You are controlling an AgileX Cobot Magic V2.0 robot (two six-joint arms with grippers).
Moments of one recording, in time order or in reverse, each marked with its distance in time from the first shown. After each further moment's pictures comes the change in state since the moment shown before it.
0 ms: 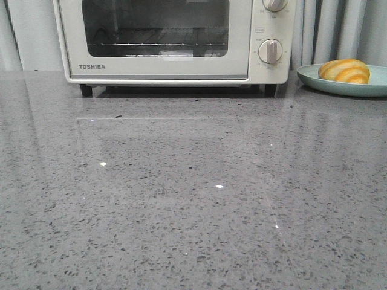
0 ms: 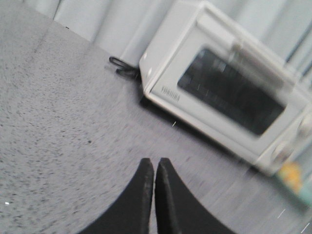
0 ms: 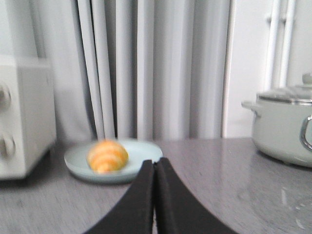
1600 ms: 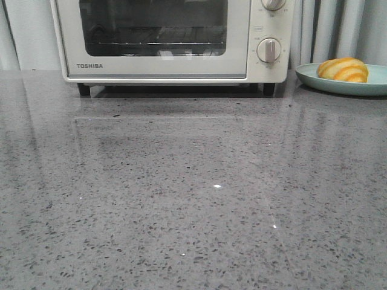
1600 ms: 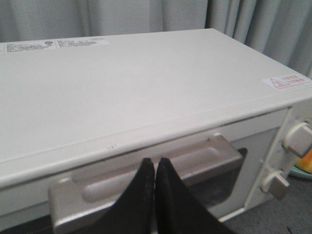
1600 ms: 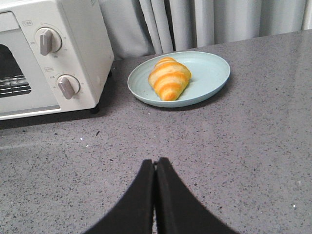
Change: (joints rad) left arm -0.345 1.577 -1.330 0.054 -0.045 0.501; right arm 0.214 0.396 -0.415 0.153 0.490 0.001
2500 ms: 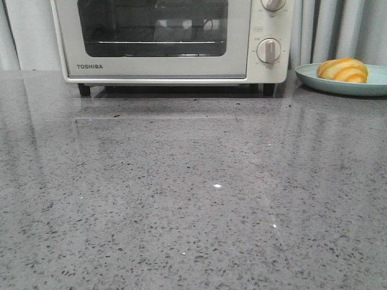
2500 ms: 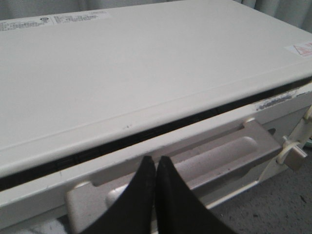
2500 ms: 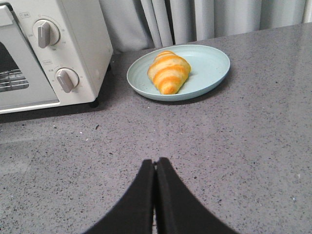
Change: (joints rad) left arm 0.056 0.014 -0.002 0.062 0.145 0.002; right arm 0.000 0.000 0.000 0.000 0.021 0.000
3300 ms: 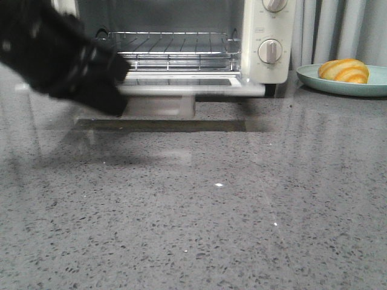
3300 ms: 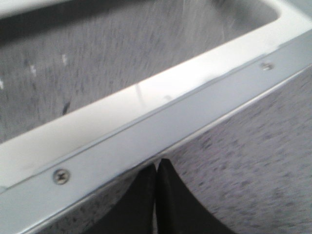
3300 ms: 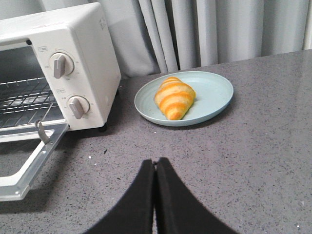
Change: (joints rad) left arm -0.085 -0.085 0.450 -0.004 0.061 0.000; right arm 0.000 0.000 -0.035 0.005 -0.043 0.000
